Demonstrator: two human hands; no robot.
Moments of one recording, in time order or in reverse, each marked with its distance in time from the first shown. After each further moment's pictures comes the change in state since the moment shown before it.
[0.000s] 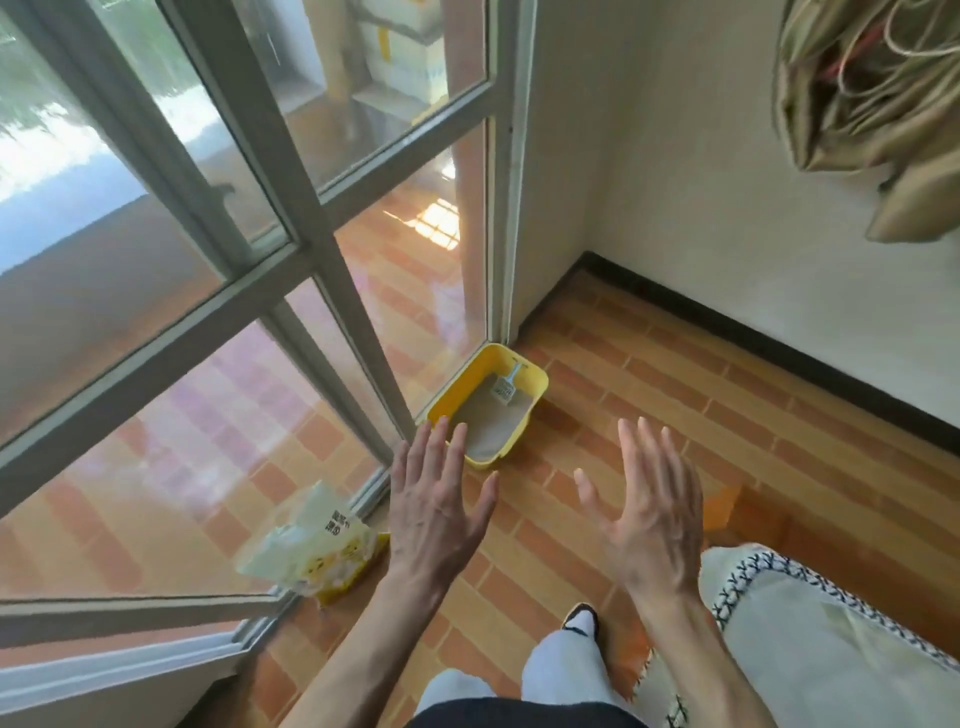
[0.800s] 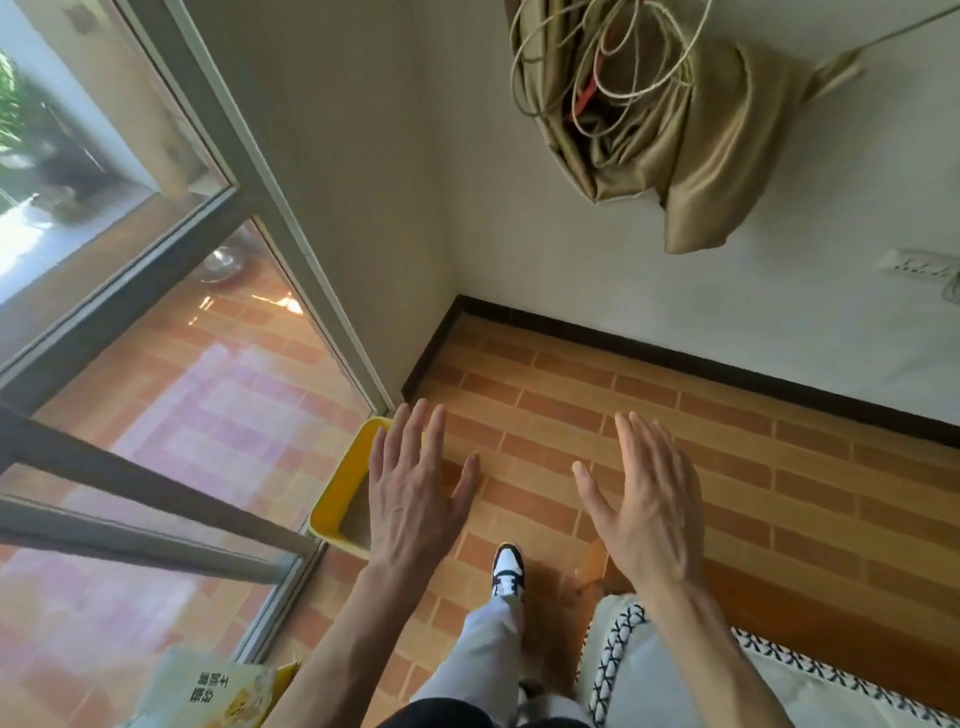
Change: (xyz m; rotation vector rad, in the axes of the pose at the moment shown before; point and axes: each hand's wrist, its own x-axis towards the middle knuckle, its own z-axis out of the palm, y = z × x) left_hand 0.170 0.285 0.065 0.003 0.025 0.199; right_hand 0.139 0.277 -0.064 0.010 0.079 0.201
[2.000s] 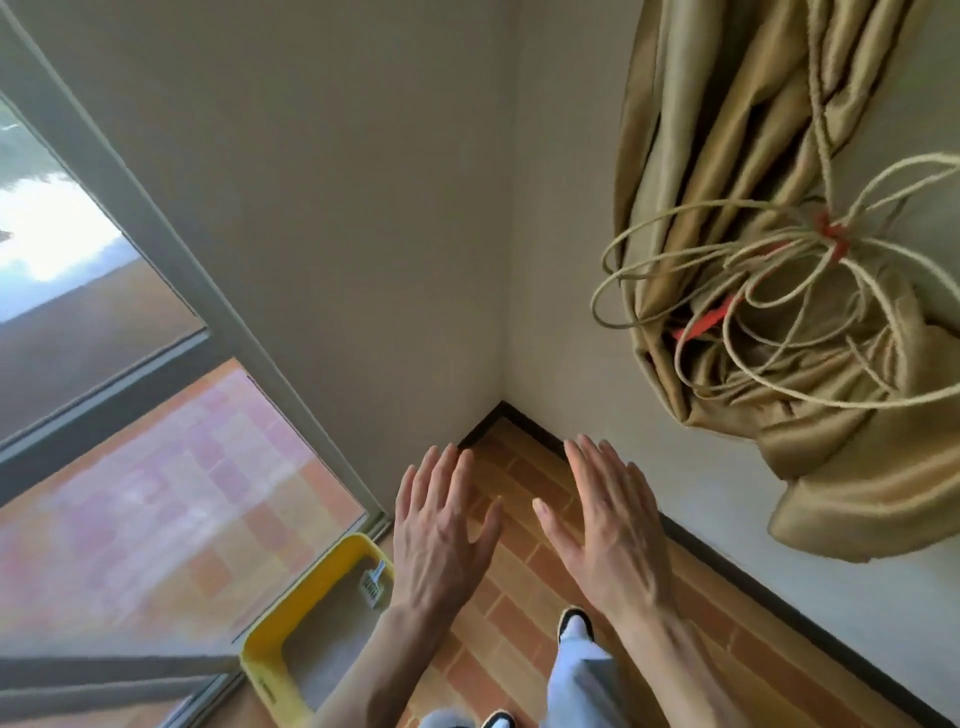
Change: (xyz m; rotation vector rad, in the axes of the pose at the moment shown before) left_hand 0.419 0.040 0.107 0.003 0.103 -0.233; right_hand 0.495 -0.034 0.079 0.092 -0.182 -0.454
